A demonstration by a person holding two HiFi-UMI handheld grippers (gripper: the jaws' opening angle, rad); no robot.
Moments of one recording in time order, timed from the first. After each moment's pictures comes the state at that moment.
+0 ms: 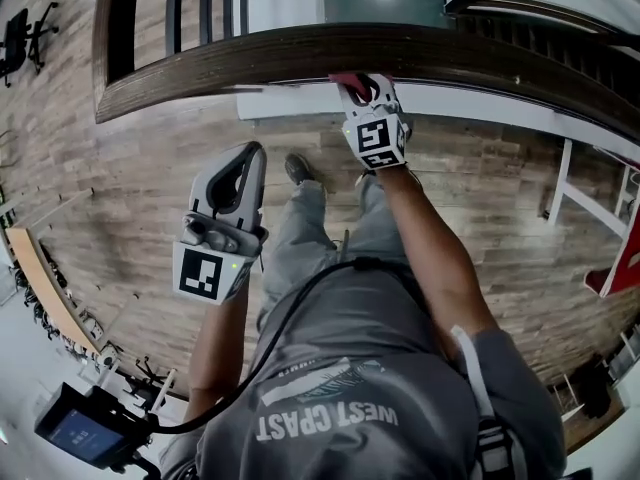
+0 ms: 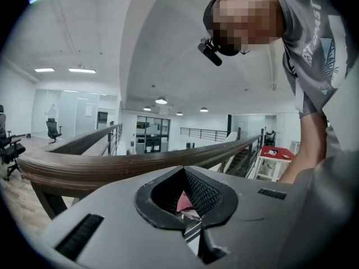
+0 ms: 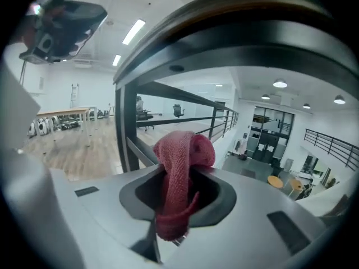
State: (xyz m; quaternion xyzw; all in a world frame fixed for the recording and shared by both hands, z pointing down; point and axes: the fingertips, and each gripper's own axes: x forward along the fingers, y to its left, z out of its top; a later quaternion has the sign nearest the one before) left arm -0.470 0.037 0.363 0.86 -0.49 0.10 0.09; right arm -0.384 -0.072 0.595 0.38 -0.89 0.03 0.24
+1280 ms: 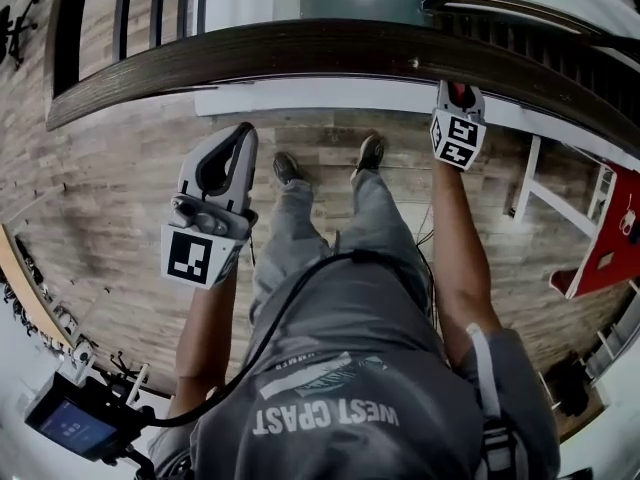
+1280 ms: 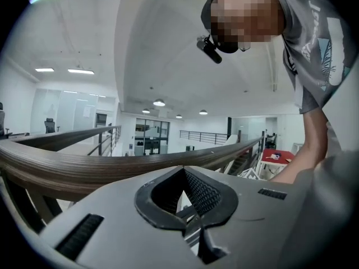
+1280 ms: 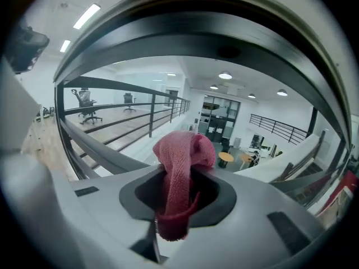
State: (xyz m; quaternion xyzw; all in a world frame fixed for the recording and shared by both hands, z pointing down) left arm -0.324 0.005 0.362 0.86 -0.49 0.08 0.09; right arm 0.000 -0.133 0.593 0.58 -0.77 0.08 0.26
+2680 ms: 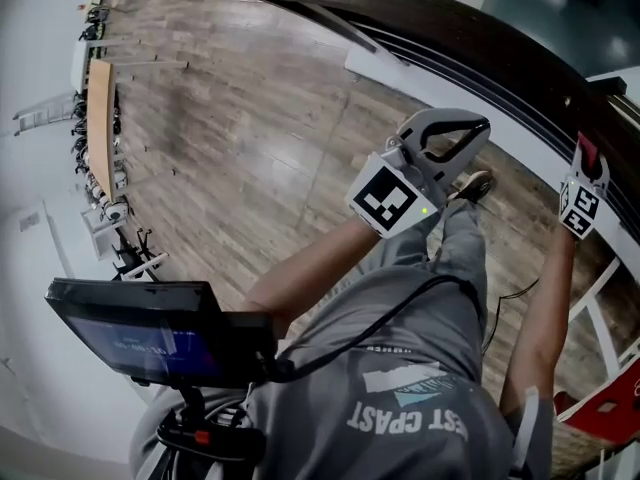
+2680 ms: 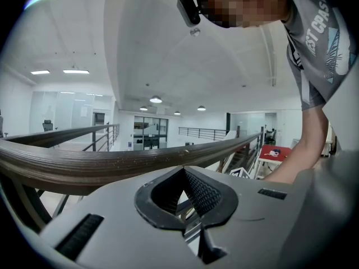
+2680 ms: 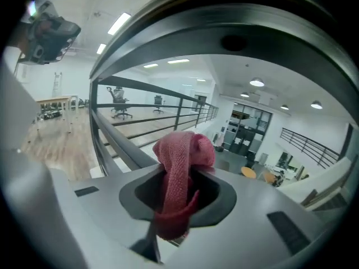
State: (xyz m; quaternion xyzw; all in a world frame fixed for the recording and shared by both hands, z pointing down) left arm -0.215 0.014 0.362 0.86 -0.49 0.09 0.07; right arm 0.001 -0.131 0.595 0.45 -0.85 0.02 0.28
